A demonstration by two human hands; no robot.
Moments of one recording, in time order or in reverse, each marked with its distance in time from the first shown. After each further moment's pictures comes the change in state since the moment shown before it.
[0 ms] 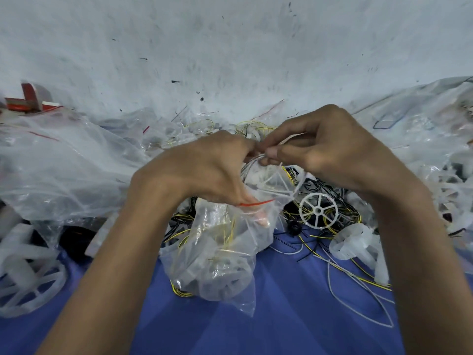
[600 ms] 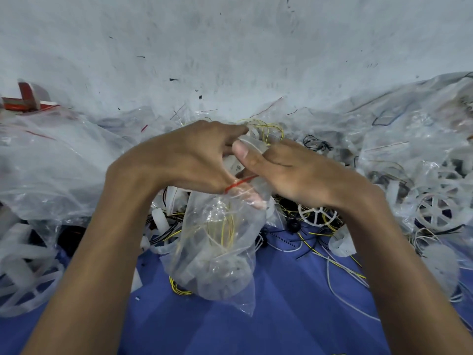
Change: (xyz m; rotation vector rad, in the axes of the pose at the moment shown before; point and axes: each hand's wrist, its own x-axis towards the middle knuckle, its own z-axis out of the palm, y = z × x) left_hand -0.003 -0.019 -0.010 -0.052 0.037 0.029; right_hand 0.001 -0.002 0.028 -0.292 -0.278 -0.047
